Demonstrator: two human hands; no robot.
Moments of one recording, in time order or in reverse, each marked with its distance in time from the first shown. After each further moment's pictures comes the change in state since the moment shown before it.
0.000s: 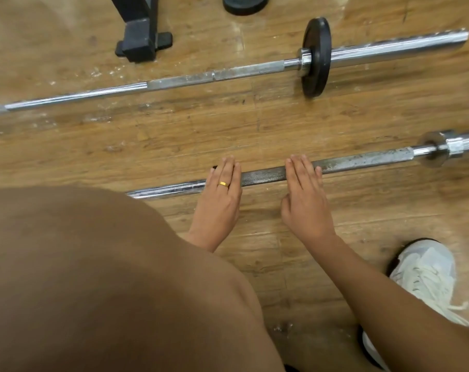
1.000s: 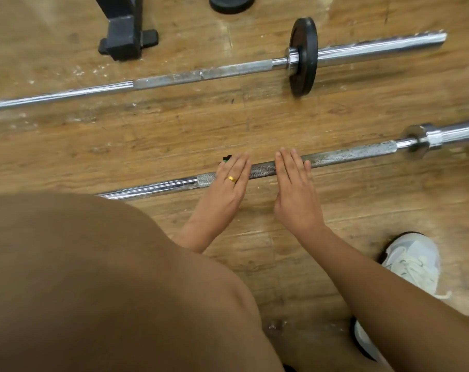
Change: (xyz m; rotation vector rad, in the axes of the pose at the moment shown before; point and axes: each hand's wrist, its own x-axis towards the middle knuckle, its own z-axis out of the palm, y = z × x) left_hand 0.017 0.001 0.011 -0.132 0.027 0.231; right_hand 0.009 0.003 0.004 -0.077 -0.035 -0.002
